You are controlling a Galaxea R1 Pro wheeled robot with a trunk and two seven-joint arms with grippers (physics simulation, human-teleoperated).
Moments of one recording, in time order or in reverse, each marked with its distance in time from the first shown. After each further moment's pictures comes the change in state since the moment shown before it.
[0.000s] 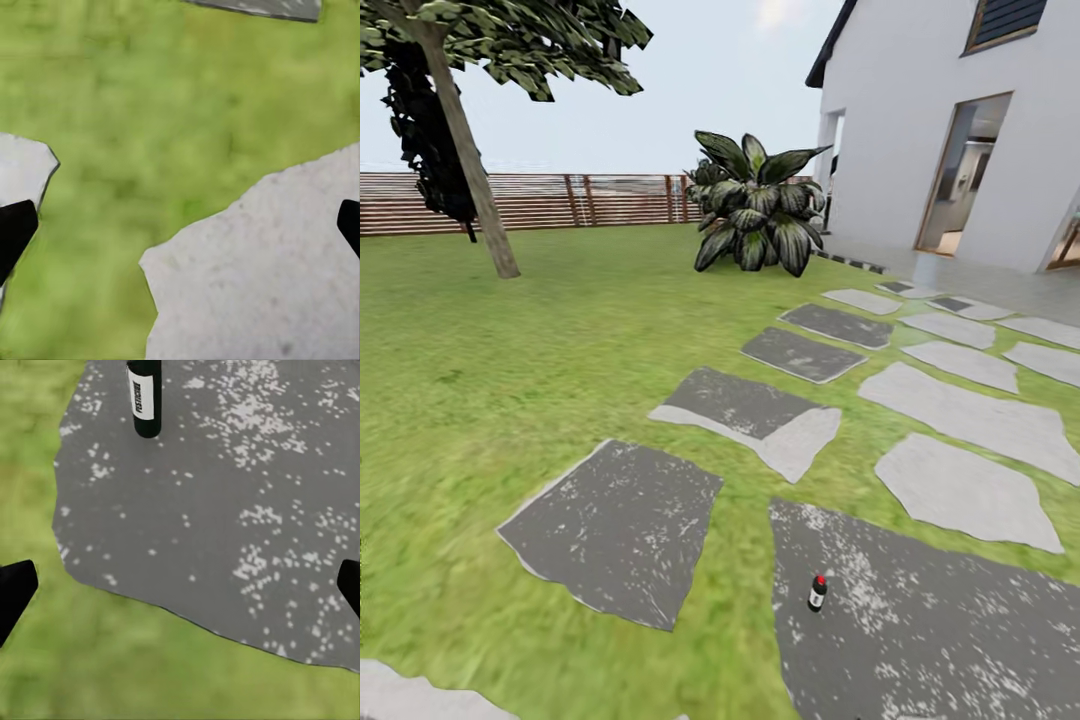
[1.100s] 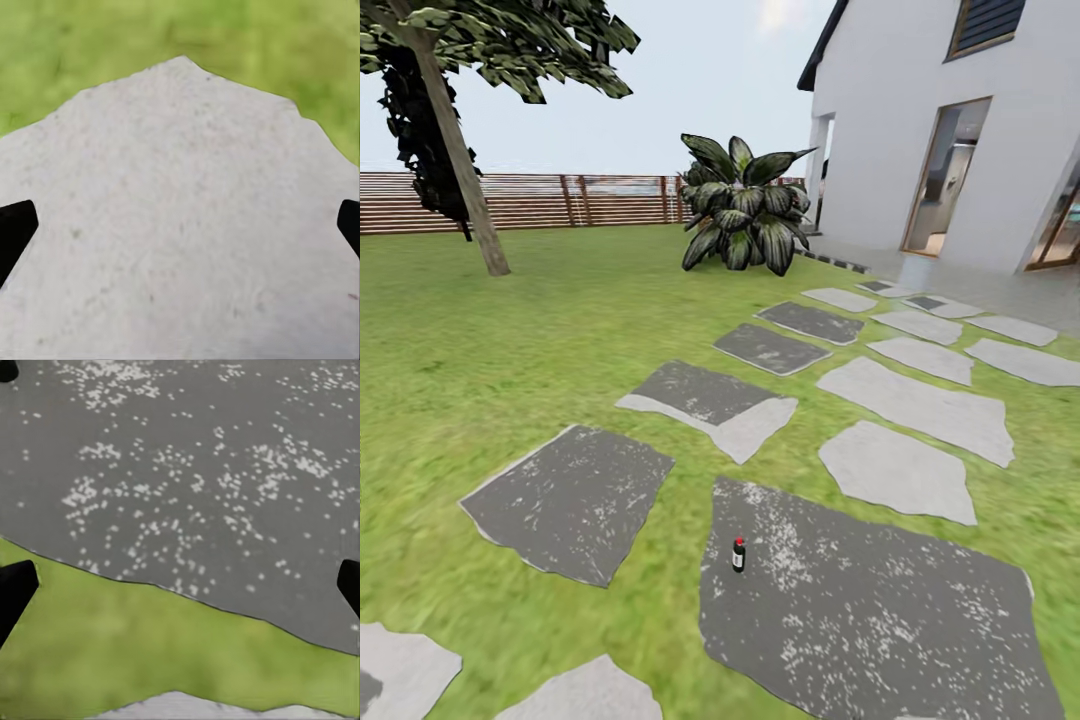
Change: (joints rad) left arm 0.000 0.000 -0.001 0.000 0.000 0.000 0.000; right arm 0.000 0.006 0.000 -0.001 -0.002 0.000 -0.002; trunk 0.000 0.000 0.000
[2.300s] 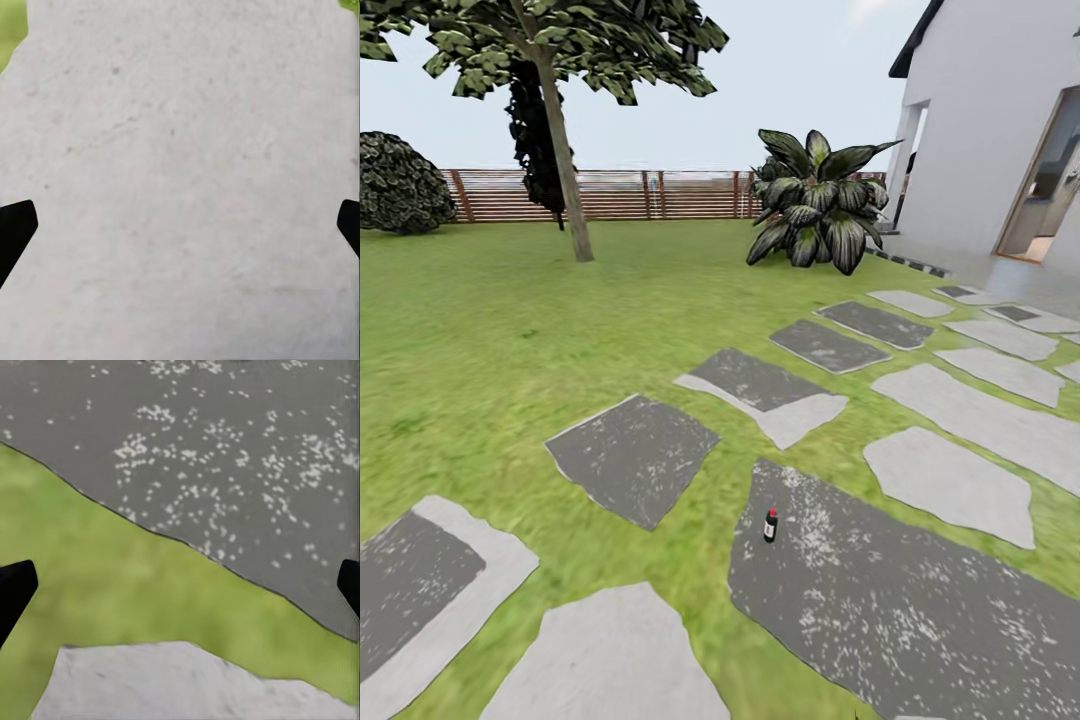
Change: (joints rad) left arm 0.000 -0.001 0.000 0.002 0.000 0.002 0.000; right arm 0.000 0.000 0.000 -0.002 0.000 0.000 0.000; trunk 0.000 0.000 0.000
